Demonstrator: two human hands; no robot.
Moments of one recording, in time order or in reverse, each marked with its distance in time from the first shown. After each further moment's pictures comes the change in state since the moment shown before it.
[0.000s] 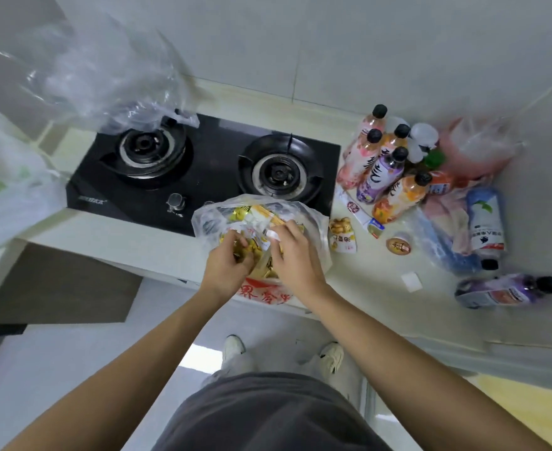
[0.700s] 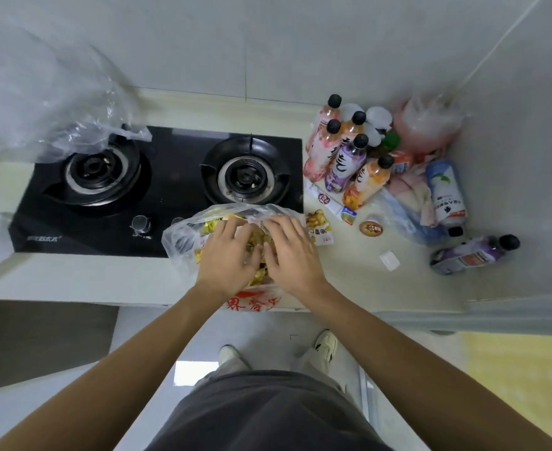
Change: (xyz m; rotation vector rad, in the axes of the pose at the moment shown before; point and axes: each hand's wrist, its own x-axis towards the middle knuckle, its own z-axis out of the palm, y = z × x) left_hand 0.039 0.027 0.016 0.597 -0.035 0.581; right_hand -0.004 0.016 -0.019 -0.137 0.064 0.008
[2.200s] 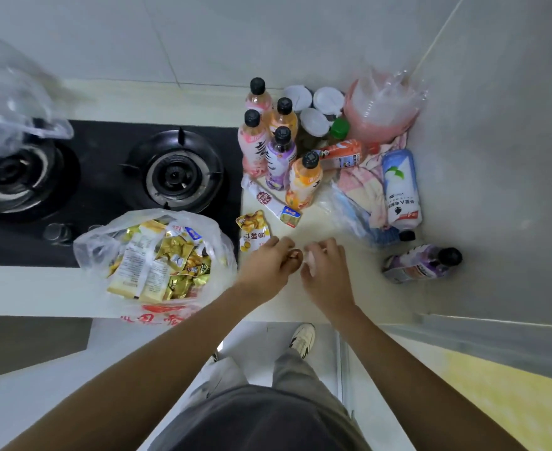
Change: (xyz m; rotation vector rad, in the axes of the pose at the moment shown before) left_hand 0.078 0.184 0.139 -0.247 -0.375 -0.102; right_hand -0.076 0.225 -0.046 0.029 -0.084 0.392
